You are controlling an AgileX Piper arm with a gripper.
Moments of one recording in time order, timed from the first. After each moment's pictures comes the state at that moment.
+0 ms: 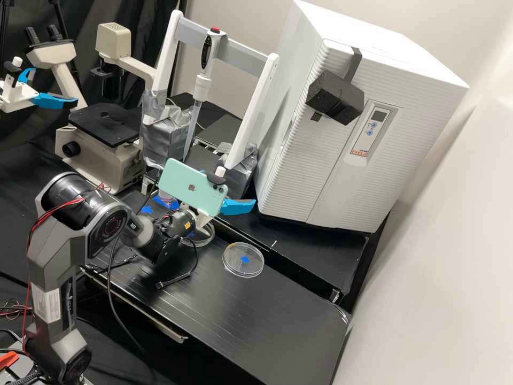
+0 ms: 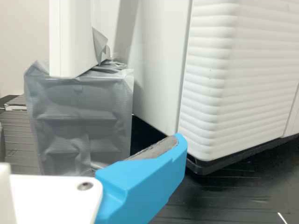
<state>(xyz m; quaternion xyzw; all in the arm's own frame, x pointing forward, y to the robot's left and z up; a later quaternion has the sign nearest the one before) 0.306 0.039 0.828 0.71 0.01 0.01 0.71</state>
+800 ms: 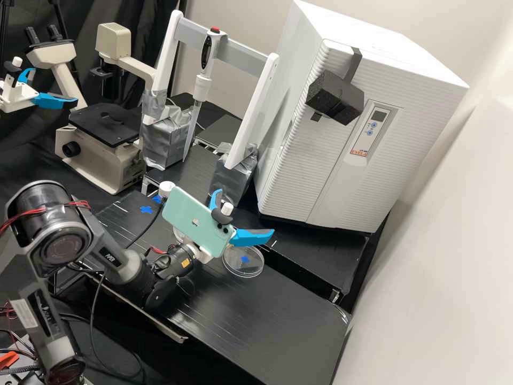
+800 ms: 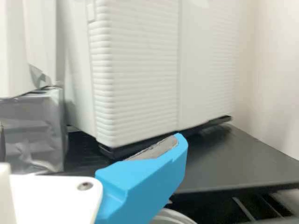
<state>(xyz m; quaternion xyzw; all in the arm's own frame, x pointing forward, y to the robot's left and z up) 0.220 -0.013 0.875 0.72 -0.06 0.07 0.69</state>
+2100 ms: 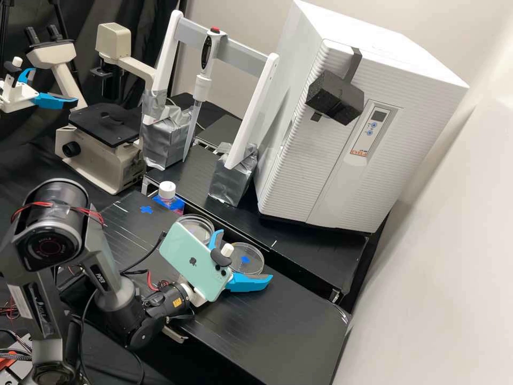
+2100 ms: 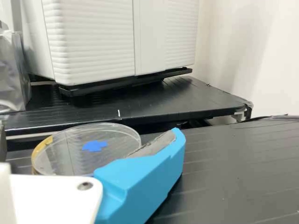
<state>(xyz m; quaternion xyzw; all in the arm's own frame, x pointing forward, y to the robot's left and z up) 0.171 -0.061 0.873 0.72 -0.10 0.00 0.69</state>
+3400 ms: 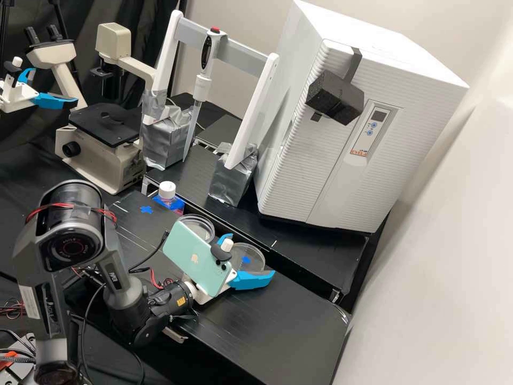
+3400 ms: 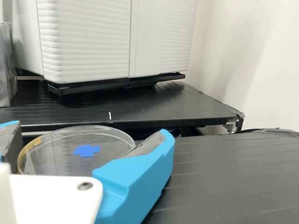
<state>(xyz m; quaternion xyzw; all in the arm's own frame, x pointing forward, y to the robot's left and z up) 0.183 -0.064 0.869 0.69 -0.11 0.01 0.71</state>
